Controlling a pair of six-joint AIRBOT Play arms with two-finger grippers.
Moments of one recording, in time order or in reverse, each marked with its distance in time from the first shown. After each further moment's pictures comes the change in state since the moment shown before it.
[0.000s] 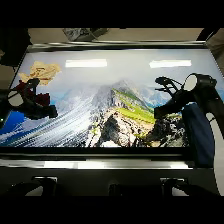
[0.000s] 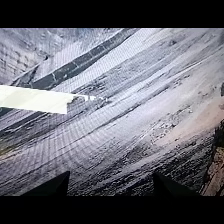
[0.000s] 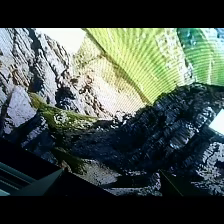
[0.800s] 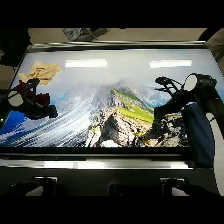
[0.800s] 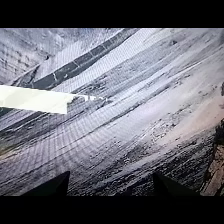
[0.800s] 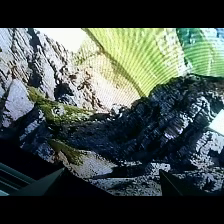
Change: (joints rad) left arm 0.000 0.000 0.000 0.000 0.000 0.000; right arm 0.000 0.000 0.000 0.000 -0.004 0.000
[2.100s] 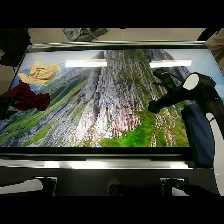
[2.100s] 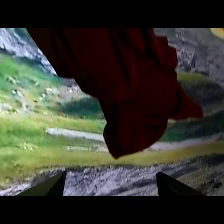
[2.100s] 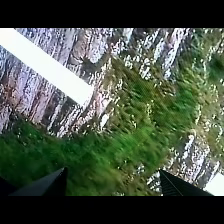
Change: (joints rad) left arm 0.711 -0.298 0.153 -0.466 0.246 -0.036; right arm 0.001 -0.001 0.000 0.149 -0.173 -0.127
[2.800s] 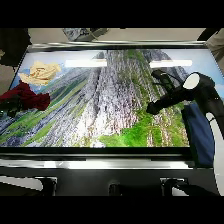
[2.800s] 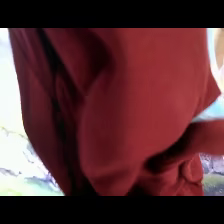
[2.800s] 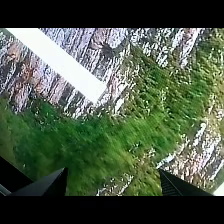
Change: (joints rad) left arm -0.033 -0.246 0.002 -0.125 0.443 0.101; right arm 0.000 0.000 0.000 0.048 0.042 -0.039
